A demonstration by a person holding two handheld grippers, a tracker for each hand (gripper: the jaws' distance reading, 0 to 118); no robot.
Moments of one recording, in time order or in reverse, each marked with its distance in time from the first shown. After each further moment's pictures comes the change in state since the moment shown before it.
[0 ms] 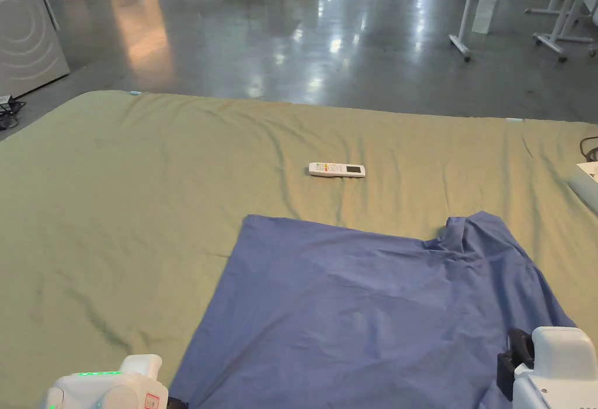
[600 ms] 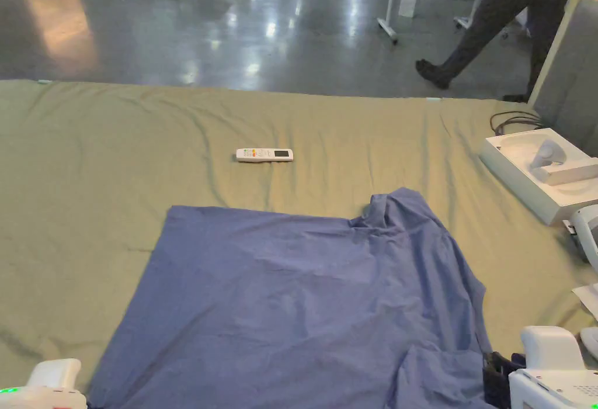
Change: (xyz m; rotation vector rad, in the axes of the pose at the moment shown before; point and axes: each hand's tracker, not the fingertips) left arm 0.006 -0.006 0.020 0.036 -0.045 -0.039; right arm 0.093 -0.025 0.019 -0.372 -0.039 -0.081
